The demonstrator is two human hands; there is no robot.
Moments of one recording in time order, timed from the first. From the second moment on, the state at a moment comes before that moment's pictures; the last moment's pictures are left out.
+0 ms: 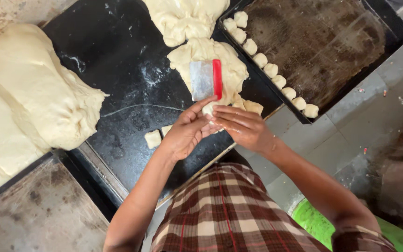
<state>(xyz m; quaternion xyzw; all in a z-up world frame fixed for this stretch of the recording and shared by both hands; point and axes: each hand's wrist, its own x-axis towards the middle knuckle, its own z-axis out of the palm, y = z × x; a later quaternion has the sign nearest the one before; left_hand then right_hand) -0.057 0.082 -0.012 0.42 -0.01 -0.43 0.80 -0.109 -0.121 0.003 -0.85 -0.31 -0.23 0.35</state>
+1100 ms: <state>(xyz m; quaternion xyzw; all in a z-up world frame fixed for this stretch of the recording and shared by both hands) -0.104 0.061 -0.154 0.83 -0.09 -0.13 0.53 -0.002 -0.206 -0.100 -0.76 -0.10 -0.10 0.64</state>
